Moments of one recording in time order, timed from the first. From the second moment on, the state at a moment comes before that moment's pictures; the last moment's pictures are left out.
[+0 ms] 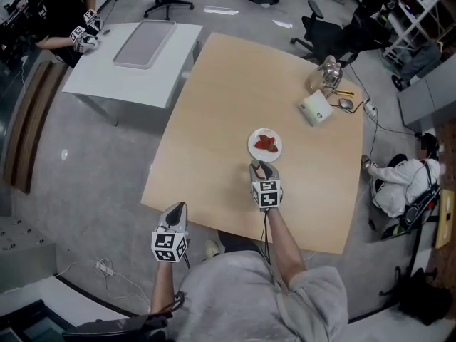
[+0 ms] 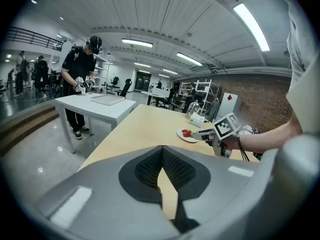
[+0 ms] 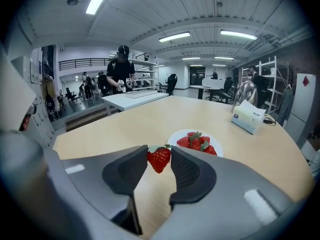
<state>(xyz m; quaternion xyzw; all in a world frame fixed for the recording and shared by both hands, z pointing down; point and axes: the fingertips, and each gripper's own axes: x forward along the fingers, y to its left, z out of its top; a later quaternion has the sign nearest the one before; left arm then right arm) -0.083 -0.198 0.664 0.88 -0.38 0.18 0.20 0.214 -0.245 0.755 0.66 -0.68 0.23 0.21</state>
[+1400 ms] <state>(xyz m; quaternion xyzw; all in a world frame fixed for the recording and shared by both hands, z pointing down) -0.032 -0.240 0.675 0.87 -0.38 0.21 0.22 0.276 -0.281 0.810 0.67 -0.65 0.27 0.23</state>
